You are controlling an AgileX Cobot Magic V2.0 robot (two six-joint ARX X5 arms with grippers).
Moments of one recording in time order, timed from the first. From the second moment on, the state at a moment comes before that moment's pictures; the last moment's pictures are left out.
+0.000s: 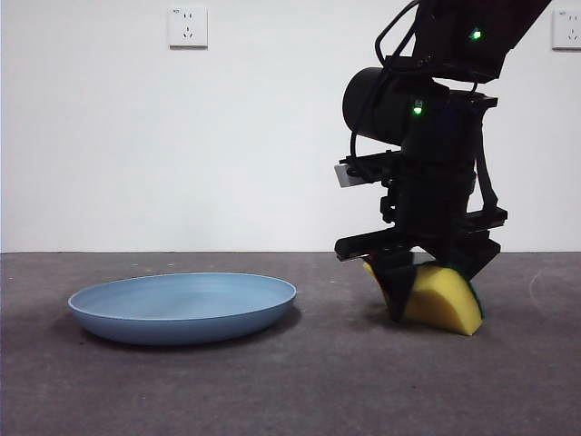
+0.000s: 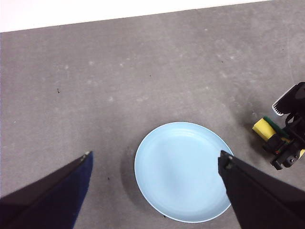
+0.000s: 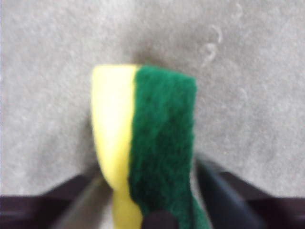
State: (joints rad) left arm -0.37 0.86 1.16 -0.82 -0.05 -0.11; right arm 0.58 1.83 1.12 -0.47 0.24 0.10
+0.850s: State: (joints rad) left arm -0.37 0.92 1.16 -0.81 -0.06 -0.10; right arm 0.59 1.49 1.10 -0.55 0.21 0.11
